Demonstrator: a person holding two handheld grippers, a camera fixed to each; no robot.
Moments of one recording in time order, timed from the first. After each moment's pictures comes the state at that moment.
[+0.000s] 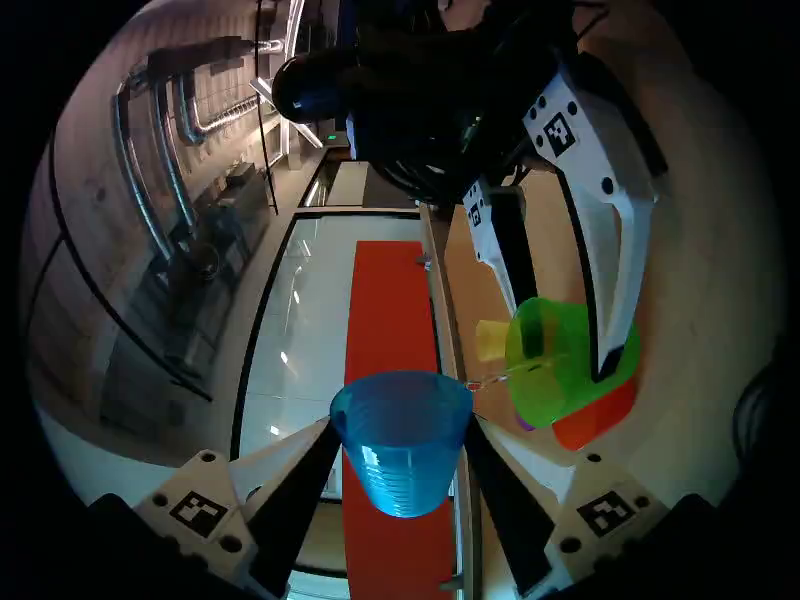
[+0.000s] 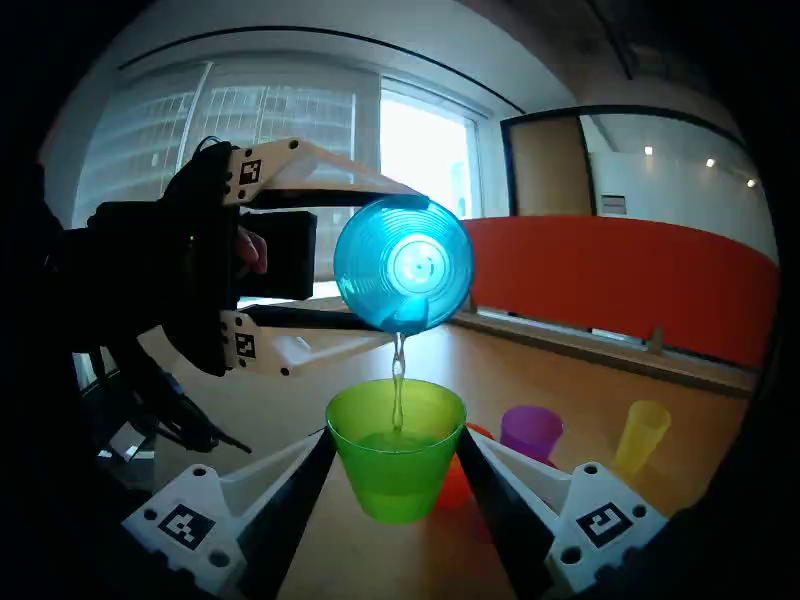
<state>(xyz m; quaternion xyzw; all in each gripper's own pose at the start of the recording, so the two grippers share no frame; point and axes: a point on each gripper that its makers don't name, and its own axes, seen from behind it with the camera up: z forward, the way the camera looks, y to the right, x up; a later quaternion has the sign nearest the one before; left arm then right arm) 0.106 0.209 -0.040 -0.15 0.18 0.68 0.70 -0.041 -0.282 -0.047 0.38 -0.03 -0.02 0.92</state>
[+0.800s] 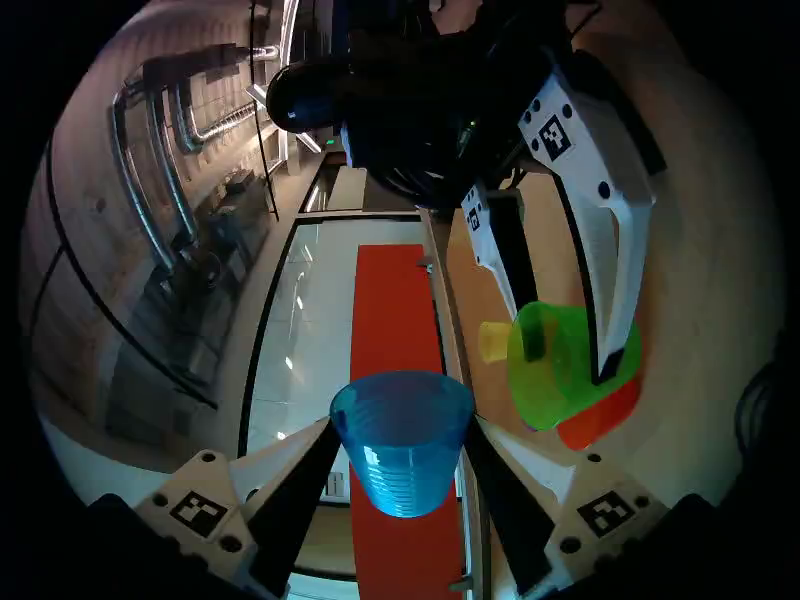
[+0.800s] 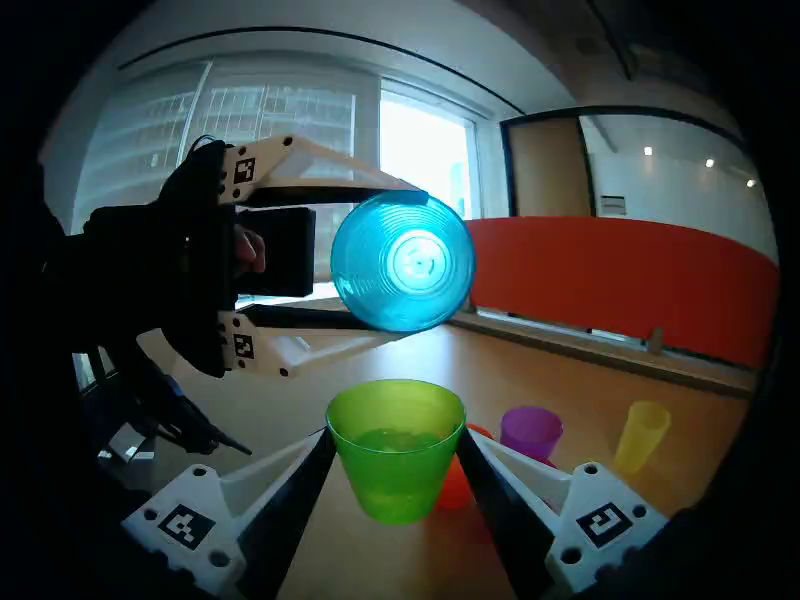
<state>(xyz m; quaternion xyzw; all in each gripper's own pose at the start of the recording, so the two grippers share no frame) 0.103 0.213 -0.044 -0.14 0.19 0.68 0.69 -0.040 -0.283 -0.047 0.38 -0.03 -0.02 0.93</state>
